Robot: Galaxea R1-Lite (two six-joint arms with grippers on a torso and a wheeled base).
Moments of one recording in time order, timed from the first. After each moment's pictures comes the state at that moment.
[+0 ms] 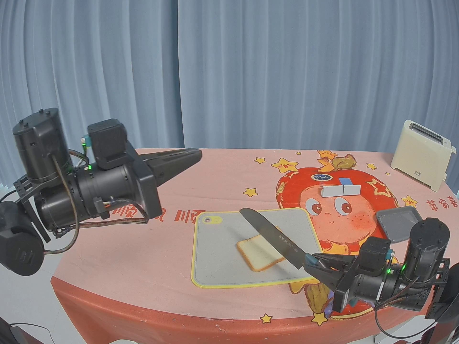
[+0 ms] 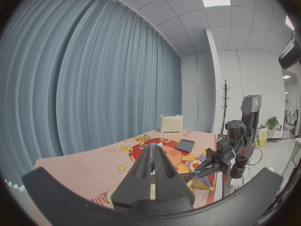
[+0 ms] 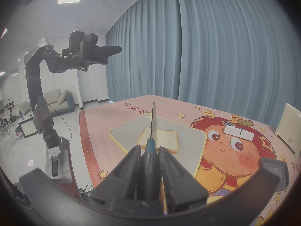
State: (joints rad) left arm -0.49 1.53 -0.73 -0.80 -0.45 -0.03; right arm 0.82 1.55 -0.24 -0.94 -0.08 0.03
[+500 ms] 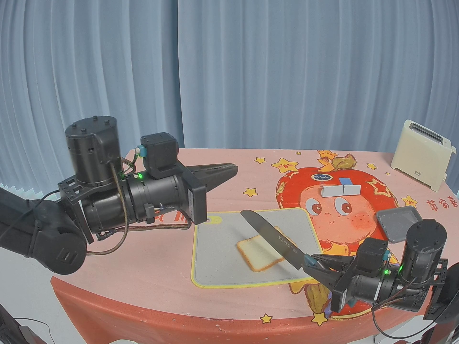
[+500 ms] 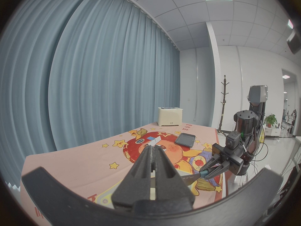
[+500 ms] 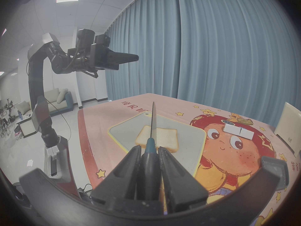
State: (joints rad) left arm -0.57 1.71 -0.81 -0.82 -0.40 -0.02; right arm 0.82 1.57 -0.24 -0.94 -0.09 0.03
